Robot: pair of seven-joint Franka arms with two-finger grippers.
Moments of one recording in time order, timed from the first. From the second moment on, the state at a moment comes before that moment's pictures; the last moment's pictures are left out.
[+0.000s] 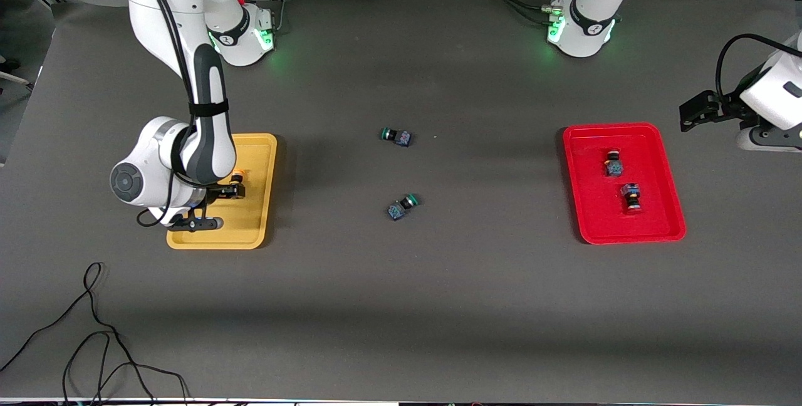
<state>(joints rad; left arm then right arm) -0.05 -0.04 0.02 -1.69 0.05 1.57 0.04 0.93 0.61 -0.93 -2.04 0.65 2.06 -0.36</state>
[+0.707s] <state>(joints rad) -0.05 -0.04 0.02 -1.68 0.06 1.56 0.04 0.98 0.54 -1.28 -1.55 0.55 1.52 -0.29</state>
